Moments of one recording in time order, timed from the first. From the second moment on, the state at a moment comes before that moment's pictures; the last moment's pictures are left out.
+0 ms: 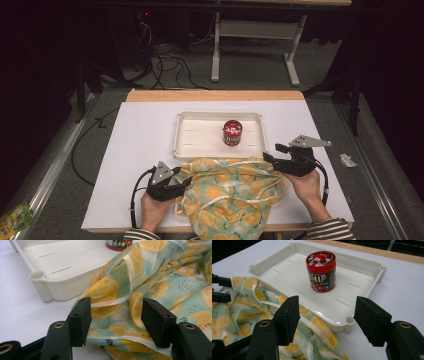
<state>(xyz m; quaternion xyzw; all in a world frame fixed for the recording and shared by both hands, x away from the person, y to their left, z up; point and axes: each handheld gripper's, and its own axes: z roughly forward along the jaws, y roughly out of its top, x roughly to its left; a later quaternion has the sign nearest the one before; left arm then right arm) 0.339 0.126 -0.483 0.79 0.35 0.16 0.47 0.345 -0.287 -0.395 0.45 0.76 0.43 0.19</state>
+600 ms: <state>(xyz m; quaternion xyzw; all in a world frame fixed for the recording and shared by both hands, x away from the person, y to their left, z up) 0.334 0.126 -0.477 0.78 0.35 0.15 0.49 0.321 -0.304 -0.416 0.47 0.74 0.45 0.20</state>
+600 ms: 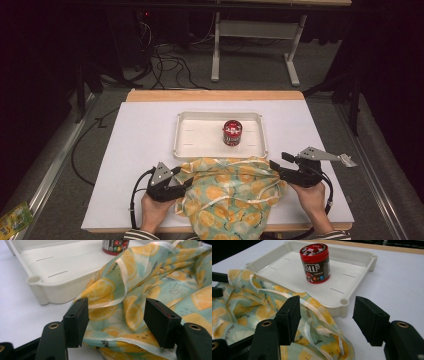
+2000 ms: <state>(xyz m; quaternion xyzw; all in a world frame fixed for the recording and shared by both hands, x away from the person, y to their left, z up) 0.344 0.182 -0.465 0.75 0.43 0.19 0.47 0.311 -0.361 -0.463 0.55 0.68 0.42 0.23</state>
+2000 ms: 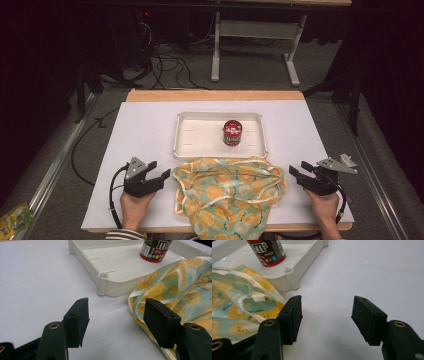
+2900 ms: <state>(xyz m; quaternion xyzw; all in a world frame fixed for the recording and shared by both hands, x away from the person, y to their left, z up) 0.355 0.186 -0.483 0.73 0.47 0.20 0.45 0.311 -0.361 -0.476 0.57 0.67 0.41 0.24</state>
